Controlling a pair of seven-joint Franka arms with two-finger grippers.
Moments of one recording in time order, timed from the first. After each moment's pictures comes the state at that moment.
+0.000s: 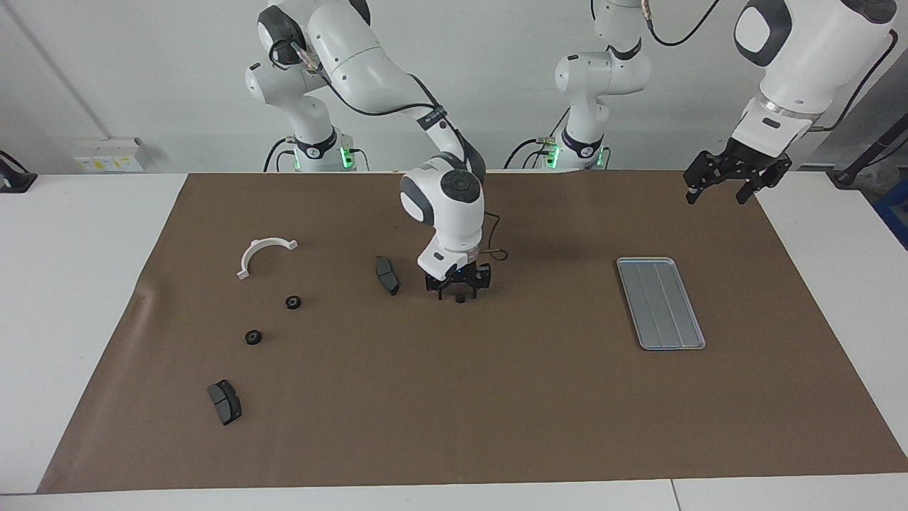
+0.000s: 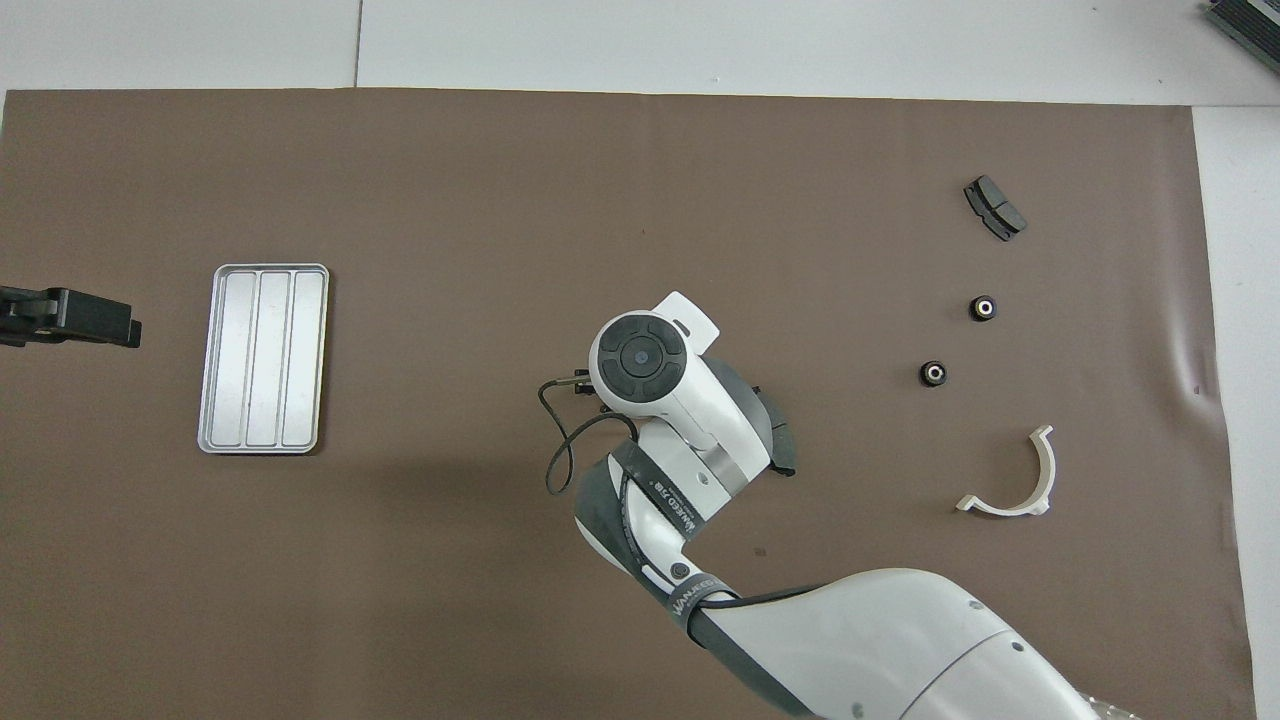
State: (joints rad) left arm -0.03 -0.05 0.04 -1.69 -0.01 1.66 0.08; right arm 0.57 0.53 0.07 -1.72 -0.10 2.30 0.68
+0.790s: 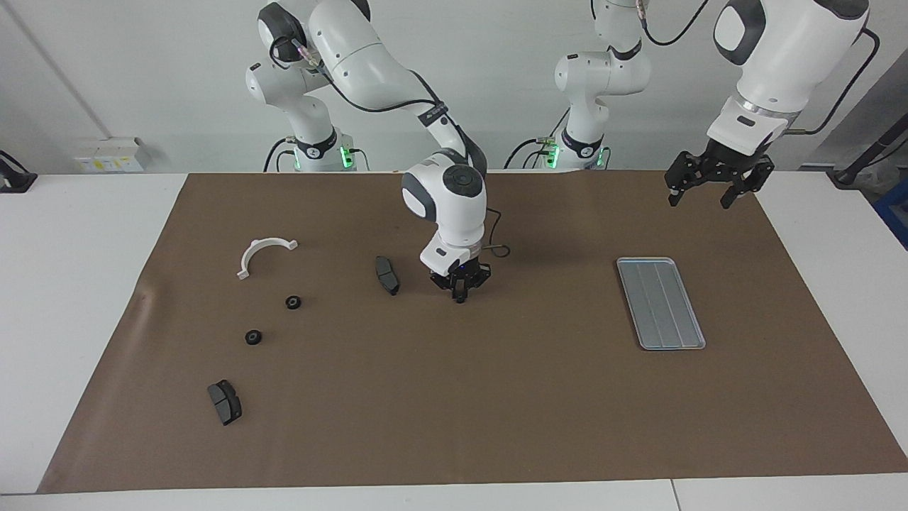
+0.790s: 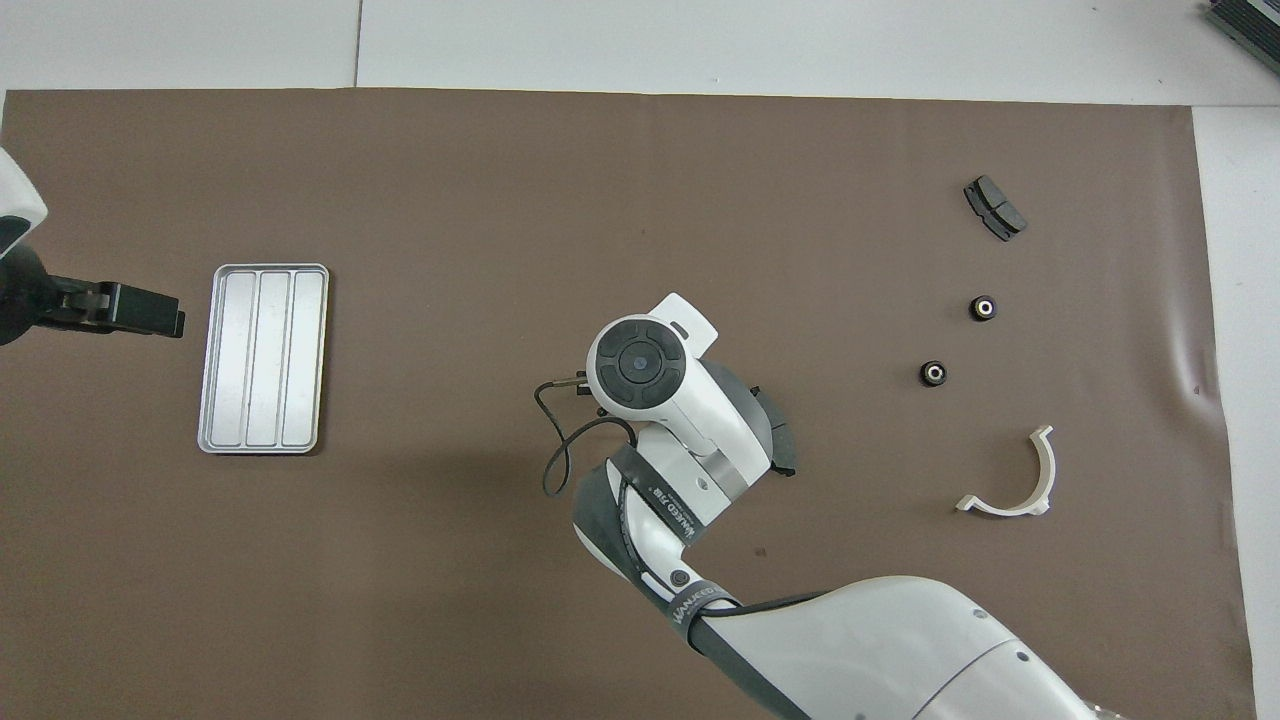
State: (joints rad) left arm -0.08 -0.05 0.02 -1.70 -0.01 1.70 0.07; right arm 0.58 0.52 0.06 -1.73 -0.10 2.32 0.70
